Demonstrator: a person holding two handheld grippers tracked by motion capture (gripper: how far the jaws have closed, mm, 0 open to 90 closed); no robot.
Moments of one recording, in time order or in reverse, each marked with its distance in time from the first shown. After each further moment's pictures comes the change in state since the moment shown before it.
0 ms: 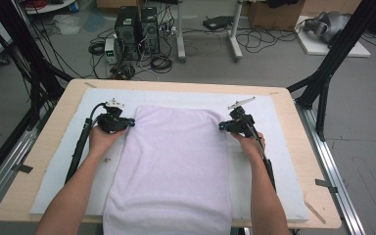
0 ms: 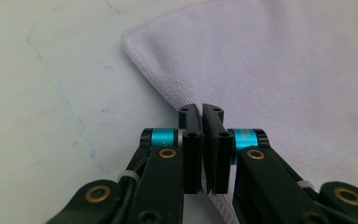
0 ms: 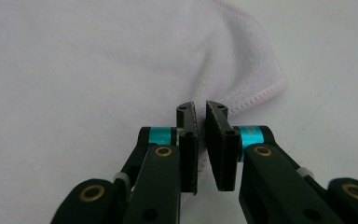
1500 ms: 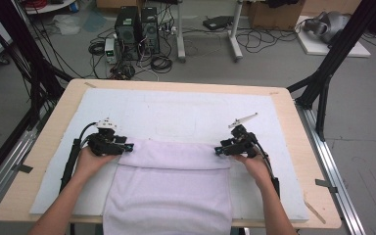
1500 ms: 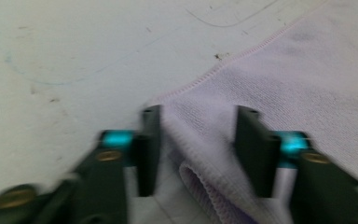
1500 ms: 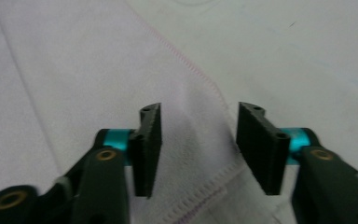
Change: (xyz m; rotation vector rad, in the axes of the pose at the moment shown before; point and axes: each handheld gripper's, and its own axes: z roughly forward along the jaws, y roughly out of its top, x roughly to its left) left arm -0.035 -0.050 -0.031 0.058 -0.124 0.043; right arm 0.049 -0.039 -0.022 0.094 0.184 -0.002
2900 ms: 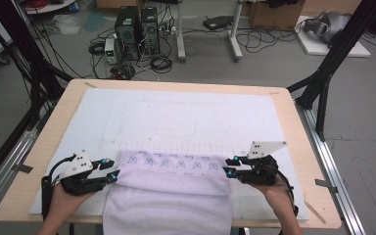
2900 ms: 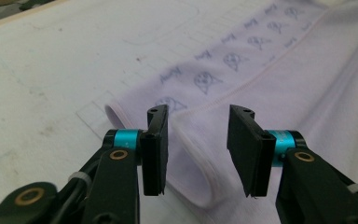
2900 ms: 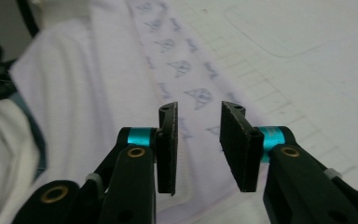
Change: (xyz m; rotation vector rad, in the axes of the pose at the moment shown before) left arm -0.071 -0.052 -0.090 -0.229 -0.002 0.160; right arm 0.078 -0.046 -0.077 -0.225 0.025 -0.254
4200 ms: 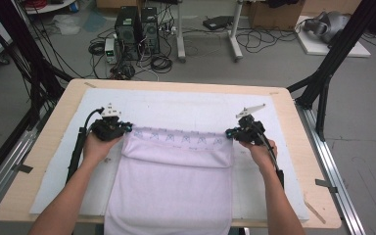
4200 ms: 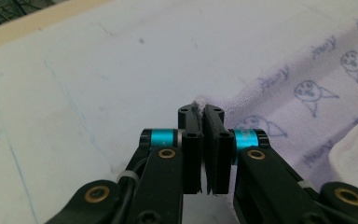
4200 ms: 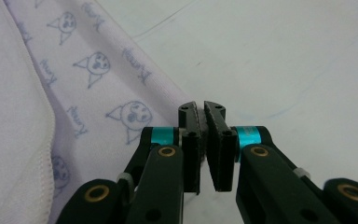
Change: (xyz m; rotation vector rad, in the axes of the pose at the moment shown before) left arm 0.101 0.067 0.111 0.143 0.186 -0.094; right arm -0.119 0.028 0.057 0.176 -0.224 0.148
